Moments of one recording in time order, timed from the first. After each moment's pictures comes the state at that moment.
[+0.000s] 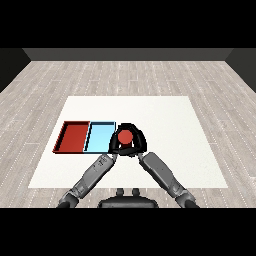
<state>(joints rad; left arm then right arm) -0.44 0.04 -0.55 -1.31 0.18 0.59 -0.21 -0.47 -0.02 0.53 -1.39 -0.34 -0.41 -0.36</state>
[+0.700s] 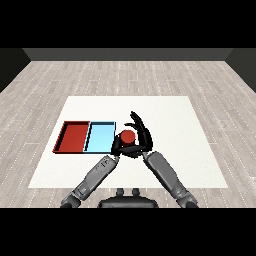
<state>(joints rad) -0.42 0.00 -0.56 -1.30 0.14 0.56 -0.19 -0.44 -0.03 0.45 -1.49 -0.22 -0.40 -0.30</state>
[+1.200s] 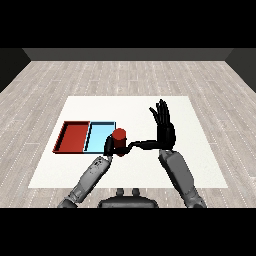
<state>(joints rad) -0.35 0.04 -0.48 -1.31 0.15 0.52 -0.20 -0.39 -0.14 0.29 -1.77 -0.22 -0.39 -0.19</state>
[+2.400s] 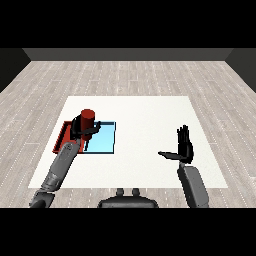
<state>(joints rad) -0.47 0.38 -0.19 -1.27 -0.03 0.44 0.01 -0.04 -0.22 0.04 -1.53 -0.31 -0.14 -0.42</state>
